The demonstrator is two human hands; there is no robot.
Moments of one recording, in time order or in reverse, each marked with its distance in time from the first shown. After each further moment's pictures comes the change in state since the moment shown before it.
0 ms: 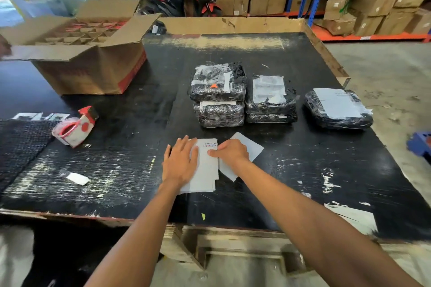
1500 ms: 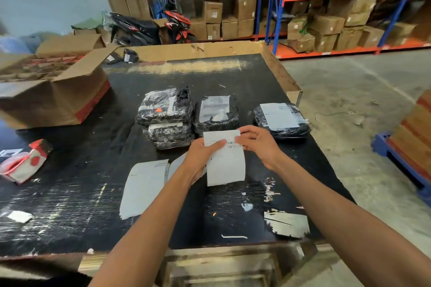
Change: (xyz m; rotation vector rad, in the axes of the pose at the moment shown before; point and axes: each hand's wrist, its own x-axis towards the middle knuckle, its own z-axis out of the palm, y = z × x) left_hand 0.018 0.226 -0.005 -1.317 -0.331 -0.213; right_hand -0.007 0.072 -0.216 0.480 0.001 -0.385
